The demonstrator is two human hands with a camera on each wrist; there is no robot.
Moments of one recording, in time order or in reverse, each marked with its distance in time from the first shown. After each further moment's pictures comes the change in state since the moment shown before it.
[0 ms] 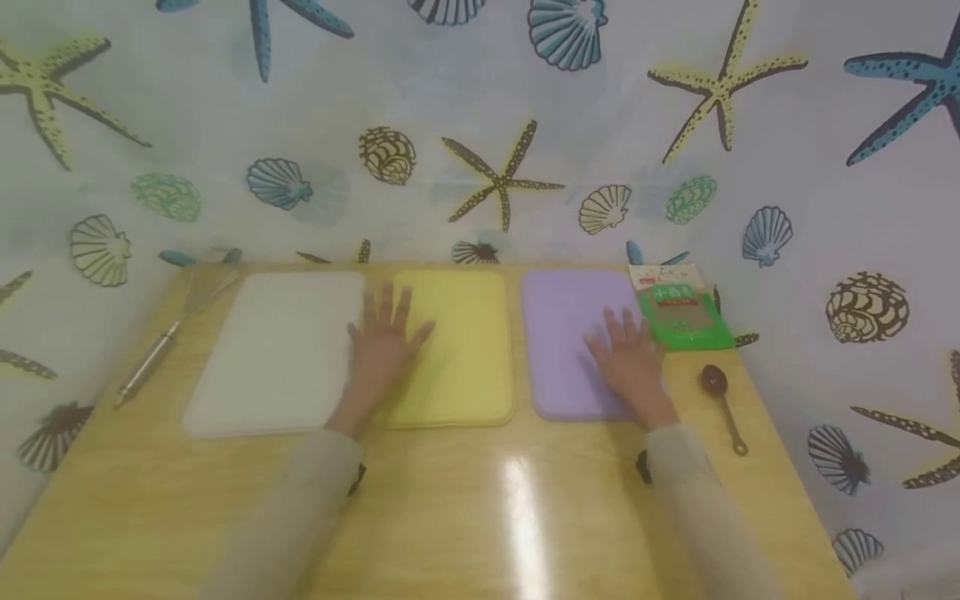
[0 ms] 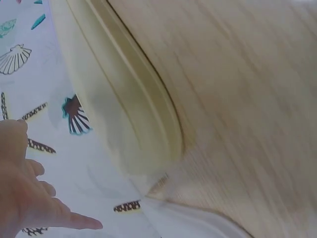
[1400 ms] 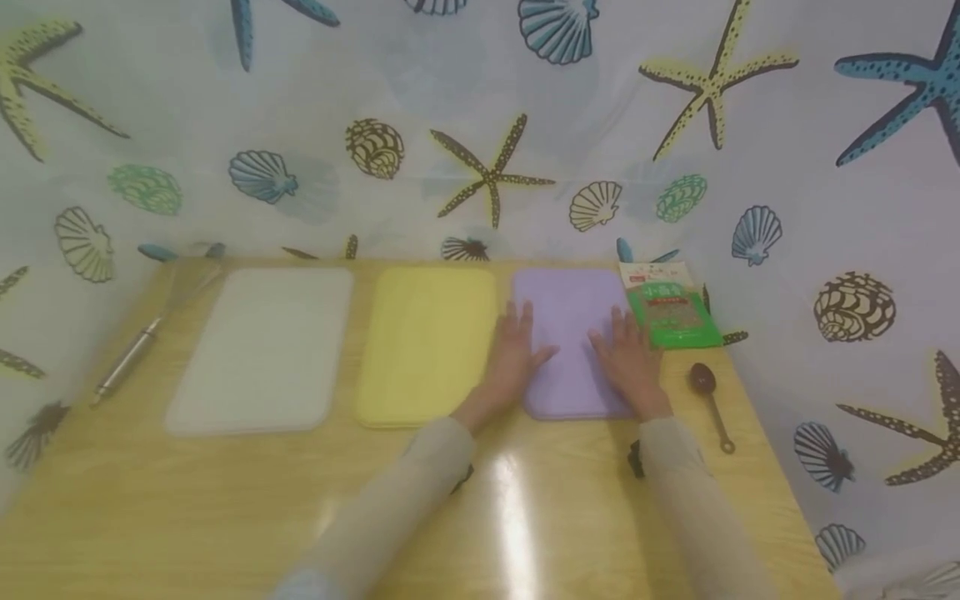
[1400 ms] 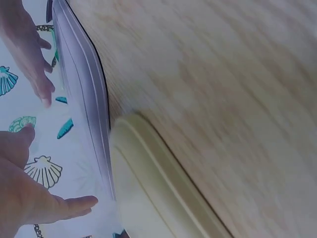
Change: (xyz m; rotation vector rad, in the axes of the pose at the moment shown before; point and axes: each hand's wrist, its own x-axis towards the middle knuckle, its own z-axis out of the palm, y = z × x) left_hand 0.007 0.171 0.071 -0.214 -0.138 0.080; right_hand 0.010 0.026 0.009 0.076 -0.006 0.062
